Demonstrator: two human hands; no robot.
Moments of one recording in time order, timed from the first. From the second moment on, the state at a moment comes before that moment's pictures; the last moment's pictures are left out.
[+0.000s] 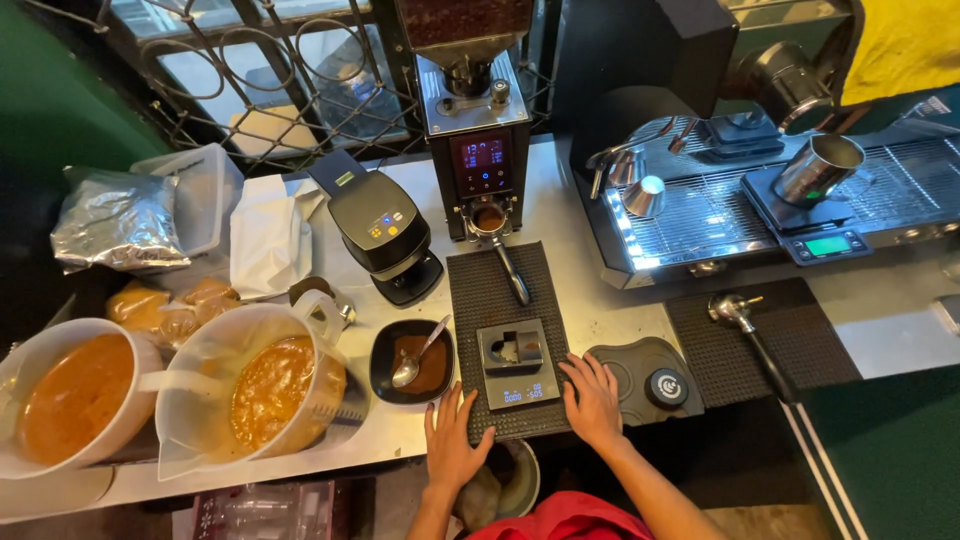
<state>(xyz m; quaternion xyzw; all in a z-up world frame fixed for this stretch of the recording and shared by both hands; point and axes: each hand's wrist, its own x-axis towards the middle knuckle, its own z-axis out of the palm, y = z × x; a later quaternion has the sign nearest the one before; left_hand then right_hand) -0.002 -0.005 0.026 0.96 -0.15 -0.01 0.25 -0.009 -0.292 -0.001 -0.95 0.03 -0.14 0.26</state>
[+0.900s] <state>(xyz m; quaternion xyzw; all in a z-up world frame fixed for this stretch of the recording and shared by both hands) -0.001 -0.009 0.030 0.96 -0.14 -0.02 0.25 -0.007 -0.295 -0.004 -0.95 0.03 -0.15 0.26</state>
